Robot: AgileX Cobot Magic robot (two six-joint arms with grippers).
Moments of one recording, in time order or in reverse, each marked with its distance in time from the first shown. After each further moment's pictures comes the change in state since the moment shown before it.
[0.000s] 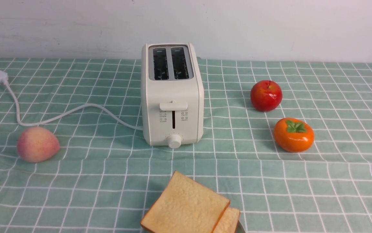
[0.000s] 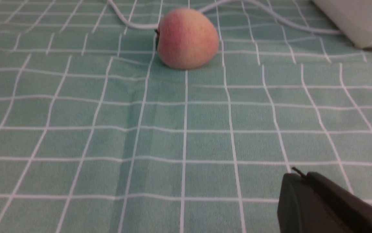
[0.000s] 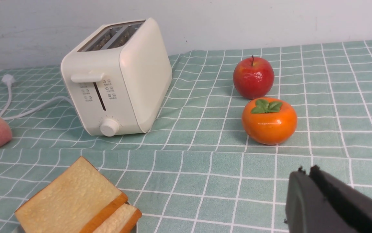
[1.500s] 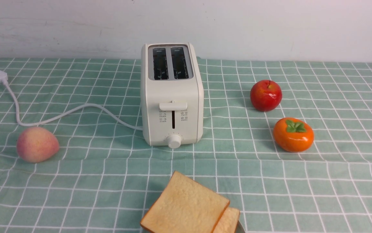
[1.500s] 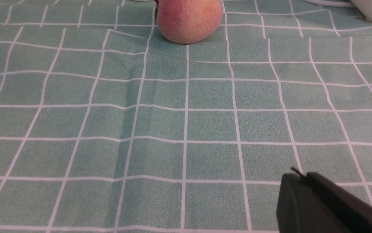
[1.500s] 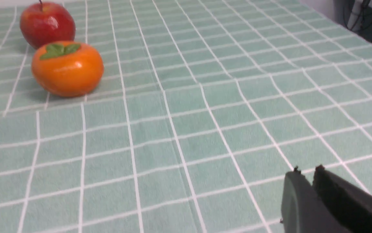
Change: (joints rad) right arm -0.512 -0.038 0.302 -0.115 -0.115 0.001; left arm 0.001 0.000 0.037 0.000 -0.011 0.000
